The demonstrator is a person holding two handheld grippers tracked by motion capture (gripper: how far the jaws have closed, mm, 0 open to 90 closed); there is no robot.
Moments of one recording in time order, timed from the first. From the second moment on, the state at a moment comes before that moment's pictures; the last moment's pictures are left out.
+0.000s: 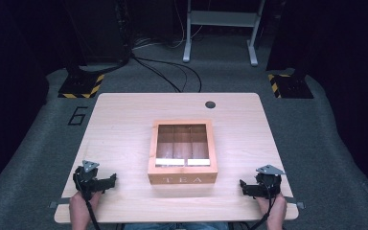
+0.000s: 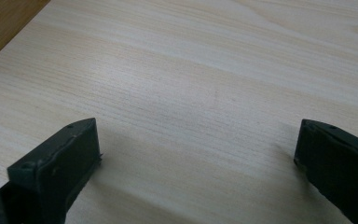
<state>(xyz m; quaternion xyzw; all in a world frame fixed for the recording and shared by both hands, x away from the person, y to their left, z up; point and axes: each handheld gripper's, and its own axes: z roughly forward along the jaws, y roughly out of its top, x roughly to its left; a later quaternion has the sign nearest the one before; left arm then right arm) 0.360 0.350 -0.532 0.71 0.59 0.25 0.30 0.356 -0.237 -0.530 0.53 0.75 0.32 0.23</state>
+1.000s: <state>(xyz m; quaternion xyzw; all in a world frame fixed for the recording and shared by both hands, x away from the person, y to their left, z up) 0.360 0.350 -0.533 0.71 0.59 0.25 0.30 0.353 -0.236 -0.527 0.52 0.76 0.33 0.23</state>
